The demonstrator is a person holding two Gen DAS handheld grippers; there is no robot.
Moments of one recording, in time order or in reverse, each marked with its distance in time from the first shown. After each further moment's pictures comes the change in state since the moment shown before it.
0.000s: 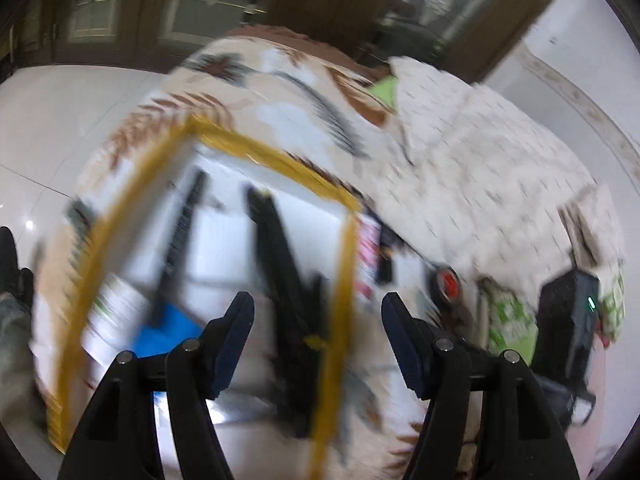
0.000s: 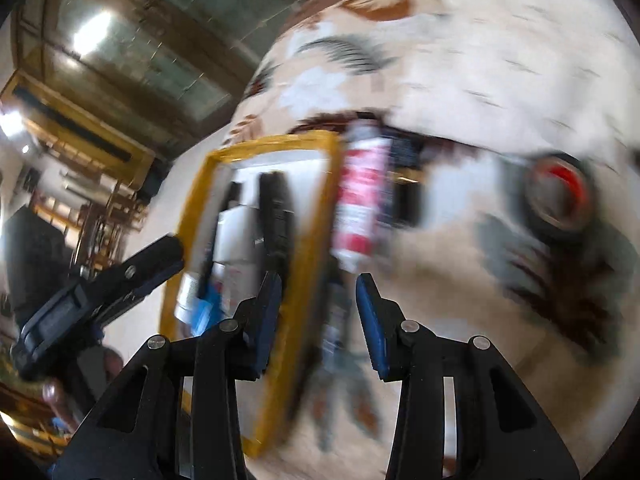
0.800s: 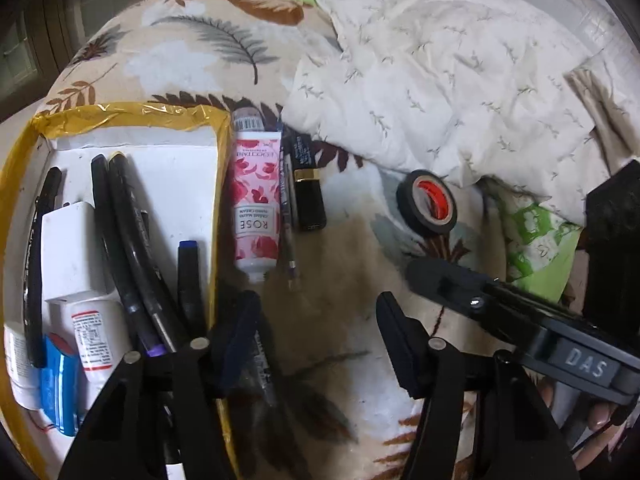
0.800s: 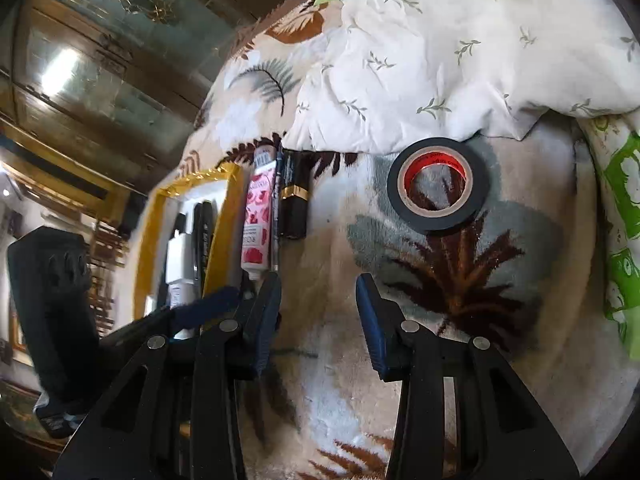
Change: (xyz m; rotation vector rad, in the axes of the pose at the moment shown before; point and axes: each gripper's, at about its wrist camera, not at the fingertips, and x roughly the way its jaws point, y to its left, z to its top) left arm 0.094 -0.075 -0.002 0.276 0.270 0.057; right arm -0.028 -0.056 0.002 0.111 -0.051 -0.049
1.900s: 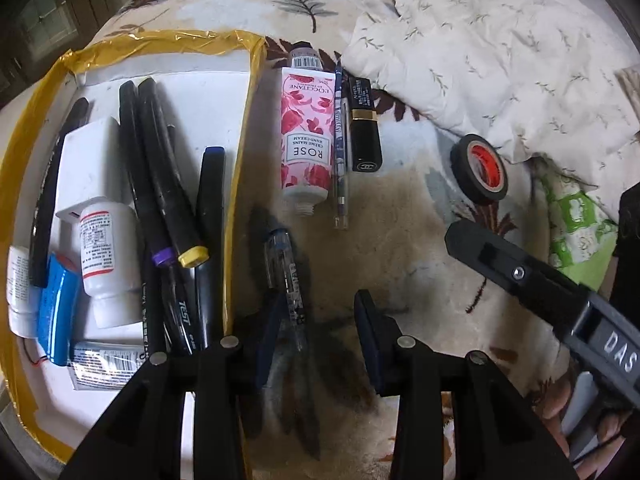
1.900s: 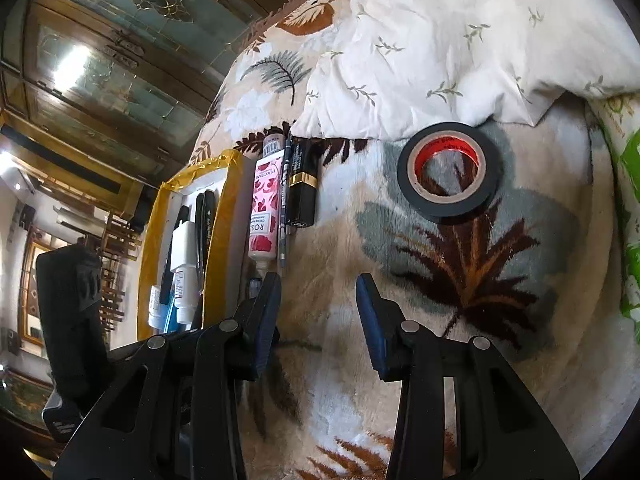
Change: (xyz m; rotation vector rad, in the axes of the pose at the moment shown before) left arm 0.010 0.013 -0.023 -0.117 0.103 0.148; right arm 0.007 -0.005 -0.005 -0.010 0.012 0.044
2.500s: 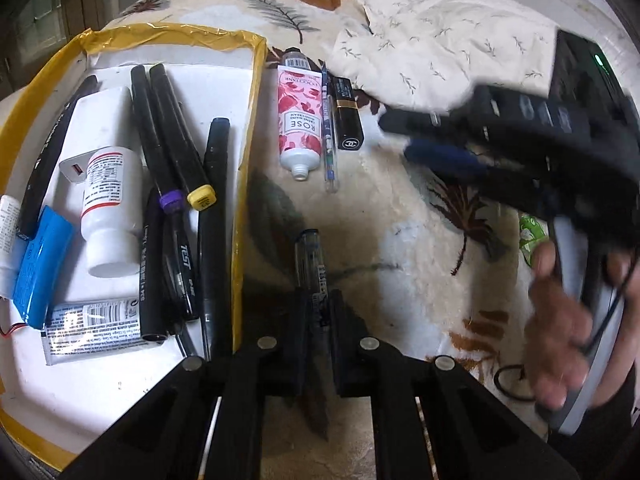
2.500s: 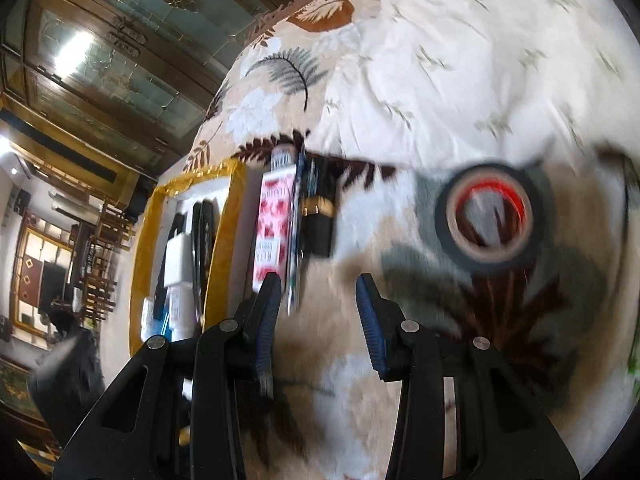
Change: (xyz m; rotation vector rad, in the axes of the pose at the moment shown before) left arm -0.013 0.020 -0.047 0.020 -0.136 -0.151; right arm 0.024 0.017 0.028 -0.053 0.015 -0.035
